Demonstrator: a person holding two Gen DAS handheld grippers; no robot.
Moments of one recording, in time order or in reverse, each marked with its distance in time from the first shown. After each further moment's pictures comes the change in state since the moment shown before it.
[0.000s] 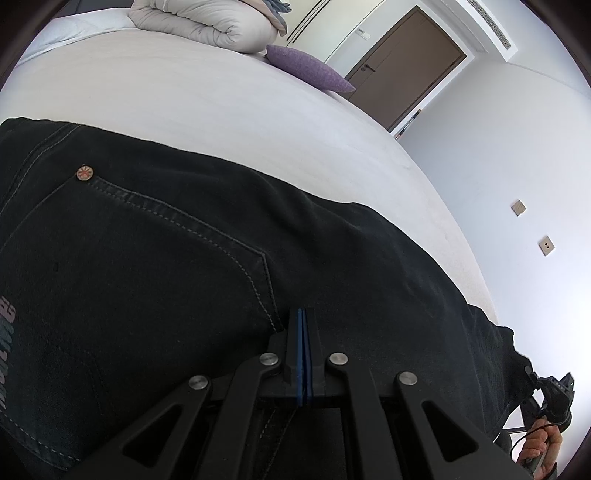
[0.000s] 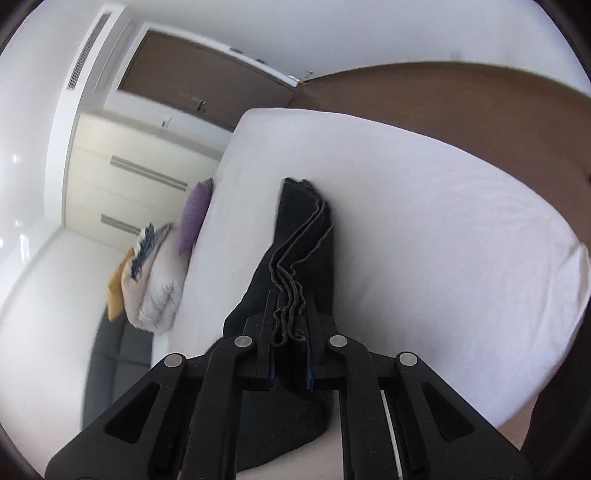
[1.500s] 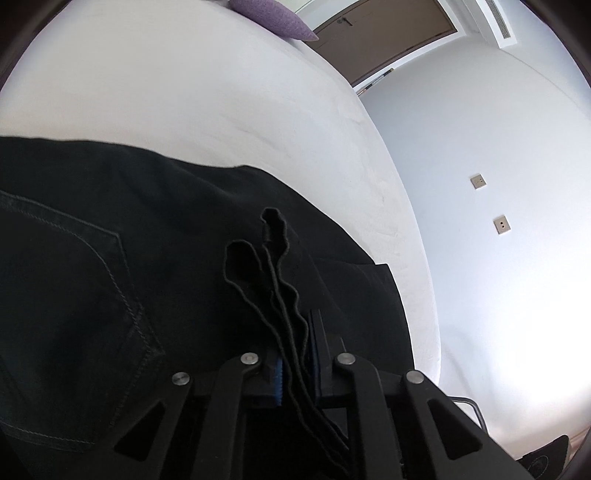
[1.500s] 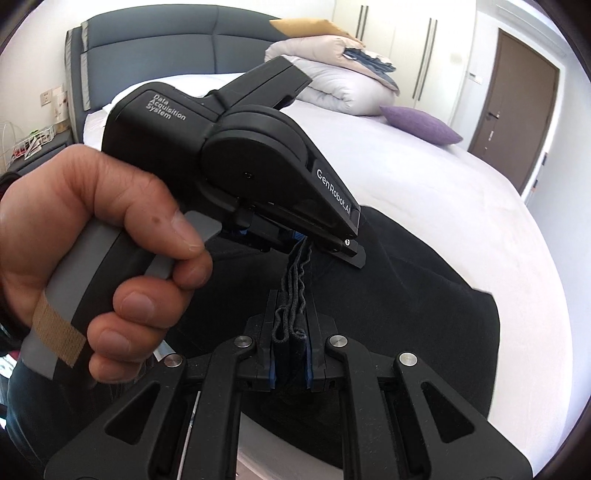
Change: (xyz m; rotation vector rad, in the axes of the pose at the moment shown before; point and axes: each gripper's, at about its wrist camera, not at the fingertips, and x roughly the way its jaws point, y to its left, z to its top) left arm 0.005 -0.049 0.023 -0.025 0.252 -0.200; right arm 0.073 0.253 -0.329 -1.442 0.303 0.038
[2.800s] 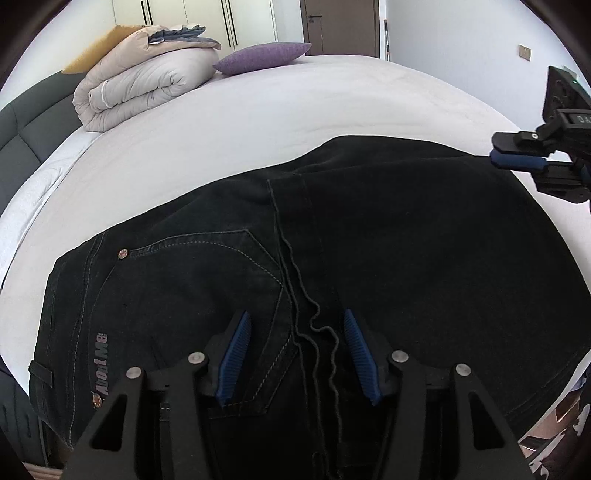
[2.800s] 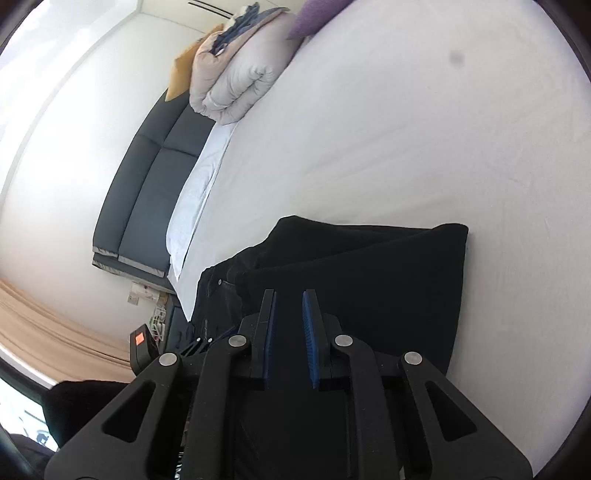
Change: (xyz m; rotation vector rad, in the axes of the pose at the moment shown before) left arm 0.002 -0.019 -0.080 0.480 -0.108 0.691; right arm 0.064 -0.253 -0.058 0.934 0.127 0.656
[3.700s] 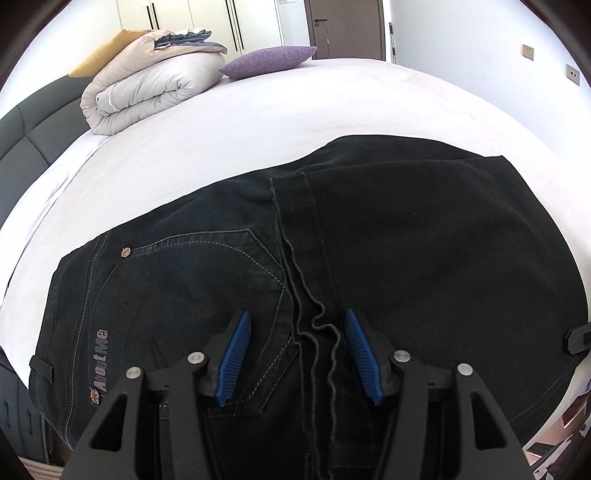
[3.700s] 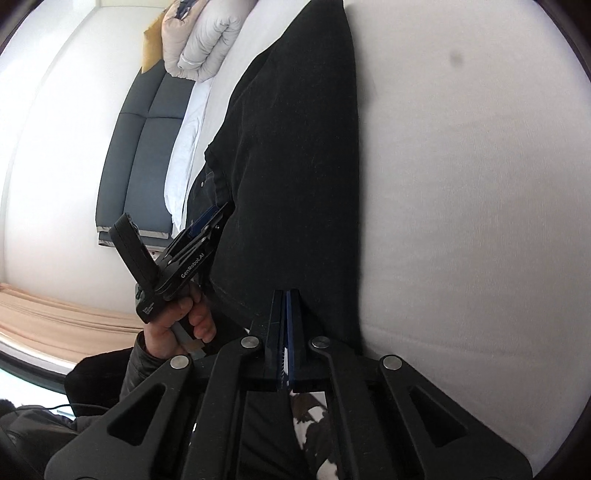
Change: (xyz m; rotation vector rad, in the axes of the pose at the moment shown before) left arm -0.003 -0.012 0.000 -0.021 -0.028 0.030; right arm -0.004 -0.040 -0.126 0.104 0.156 0.007
